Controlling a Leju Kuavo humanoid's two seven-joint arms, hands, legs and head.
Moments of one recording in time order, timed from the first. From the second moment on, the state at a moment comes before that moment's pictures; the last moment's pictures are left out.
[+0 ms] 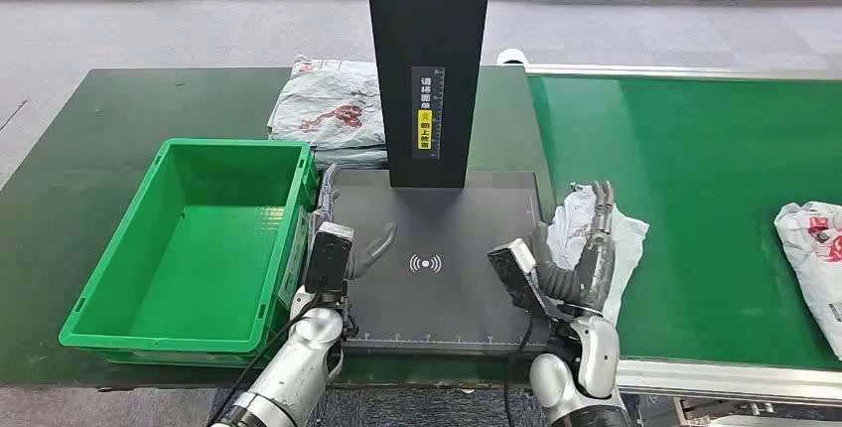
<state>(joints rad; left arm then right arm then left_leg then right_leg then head) -0.42 -0.32 -0.28 -0.77 -0.11 0.38 -0.62 -0.11 0.09 0.12 -1.27 1.08 -0.63 0.03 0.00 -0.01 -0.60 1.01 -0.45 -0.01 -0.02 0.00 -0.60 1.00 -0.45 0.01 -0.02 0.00</state>
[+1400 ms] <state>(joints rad) -0.44 -0.32 -0.33 -0.74 -0.10 0.35 -0.60 -0.31 0.05 -0.16 -0.60 0.84 -0.20 -0.23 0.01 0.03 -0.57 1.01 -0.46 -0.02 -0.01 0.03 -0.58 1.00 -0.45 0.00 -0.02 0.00</state>
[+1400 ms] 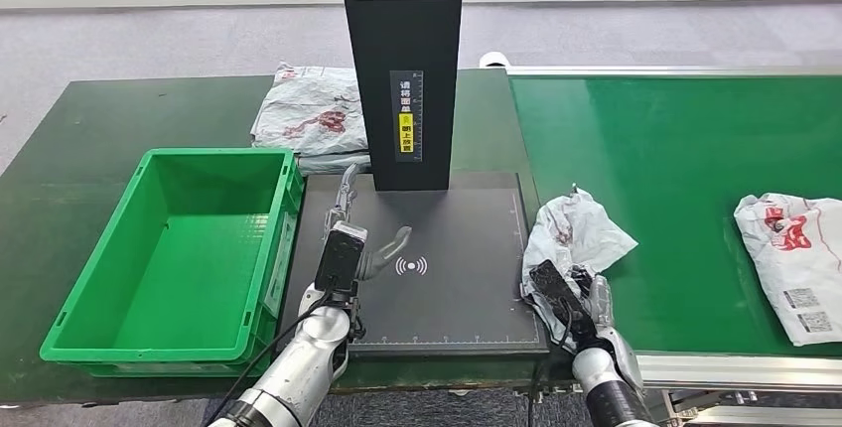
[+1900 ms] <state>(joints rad) -0.42 -0.32 -0.33 -0.76 -0.11 0.38 -0.61 -0.03 0.14 0.02 -1.29 0.67 -0.50 -0.42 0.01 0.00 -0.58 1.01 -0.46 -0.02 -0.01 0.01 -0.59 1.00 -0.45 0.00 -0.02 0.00</state>
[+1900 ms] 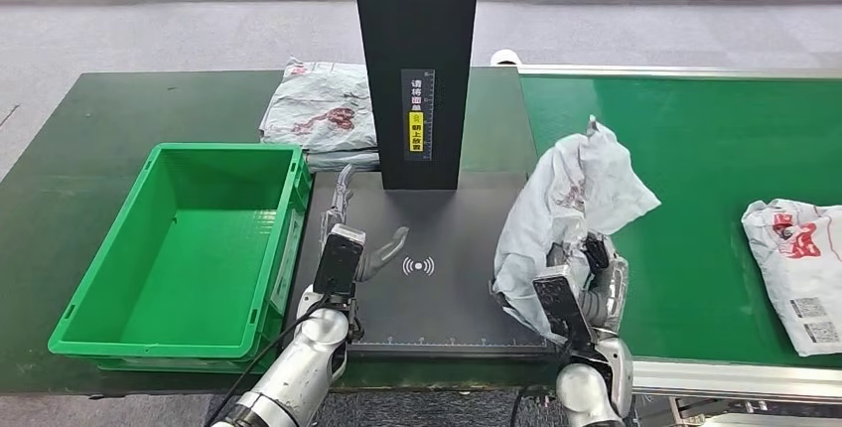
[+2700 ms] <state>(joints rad) -0.43 -0.32 -0.33 -0.76 -0.11 0.39 -0.63 0.00 0.15 0.24 -1.49 0.77 -0.46 -0.36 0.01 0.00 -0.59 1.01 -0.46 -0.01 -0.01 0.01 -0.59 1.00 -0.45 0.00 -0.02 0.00</state>
